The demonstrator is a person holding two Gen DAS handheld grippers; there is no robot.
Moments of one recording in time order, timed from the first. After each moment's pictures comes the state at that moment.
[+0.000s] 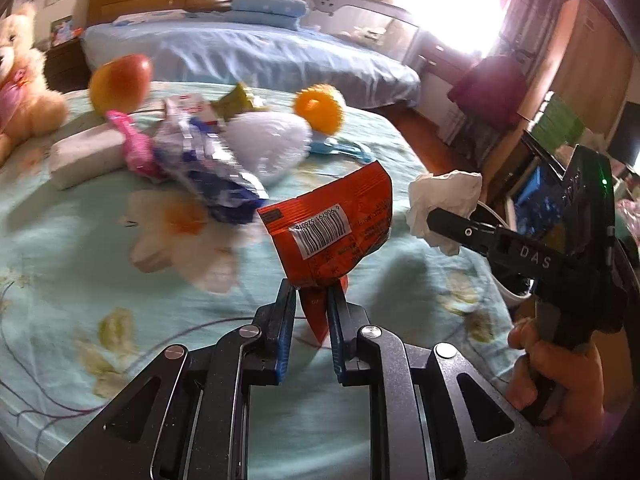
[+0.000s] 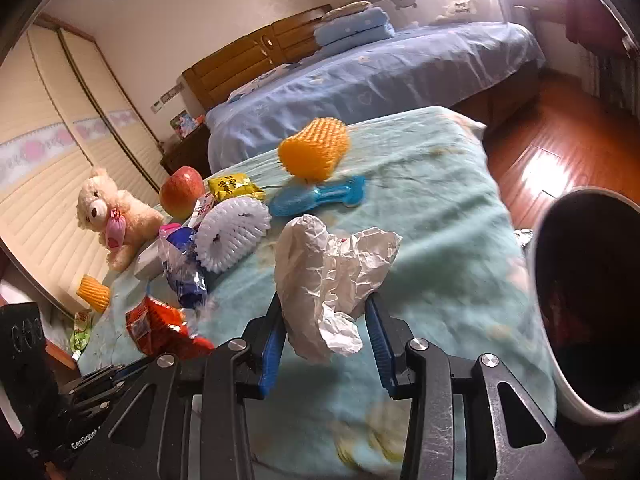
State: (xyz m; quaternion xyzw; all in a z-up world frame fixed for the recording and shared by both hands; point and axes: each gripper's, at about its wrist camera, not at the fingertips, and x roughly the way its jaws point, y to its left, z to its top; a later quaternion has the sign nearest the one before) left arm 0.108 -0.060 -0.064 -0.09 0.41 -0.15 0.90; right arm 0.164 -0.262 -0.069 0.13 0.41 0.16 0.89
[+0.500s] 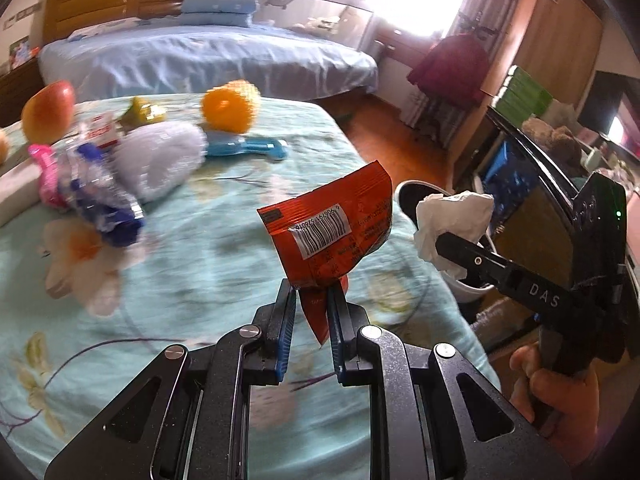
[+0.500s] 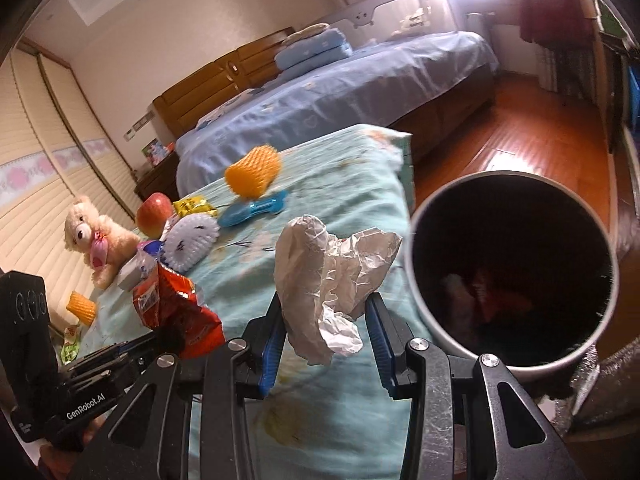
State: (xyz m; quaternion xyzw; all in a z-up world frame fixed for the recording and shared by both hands) left arm 0.114 -0.130 -0.054 -0.06 0.41 -0.21 0.89; right arm 0.121 -0.328 -0.058 0.15 0.39 0.10 0.90
